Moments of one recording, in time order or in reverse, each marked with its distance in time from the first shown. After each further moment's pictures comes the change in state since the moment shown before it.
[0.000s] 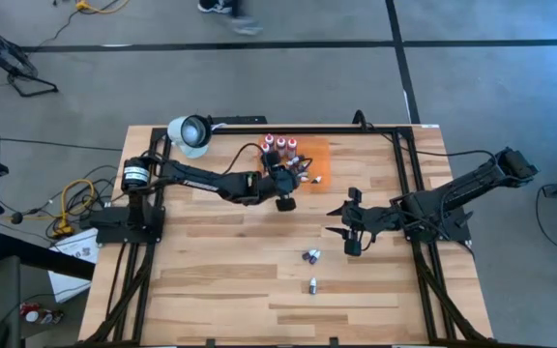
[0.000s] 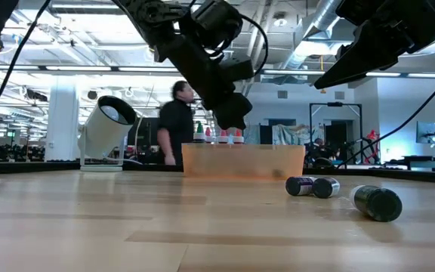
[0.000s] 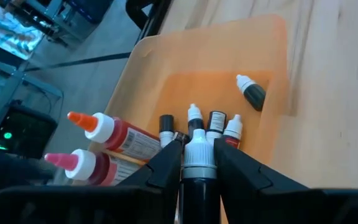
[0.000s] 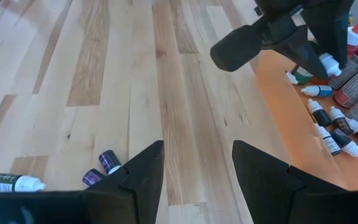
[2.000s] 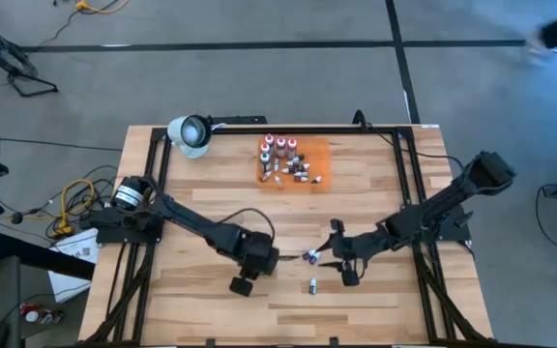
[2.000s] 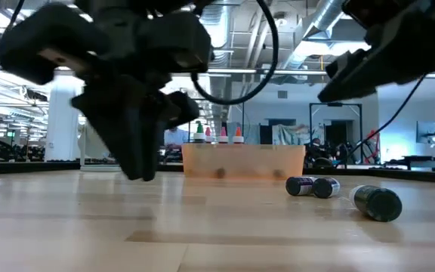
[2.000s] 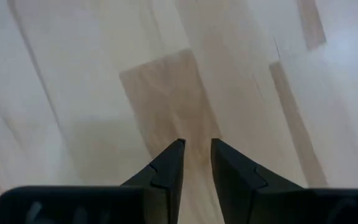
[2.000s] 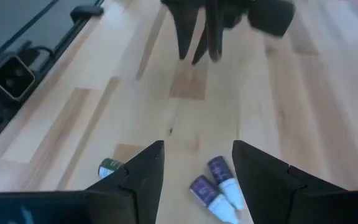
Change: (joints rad) left arm -0.412 -0.001 -0.003 -0.528 0.698 -0.249; right arm 0.139 0.292 -0.021 0.368 -0.168 -0.002
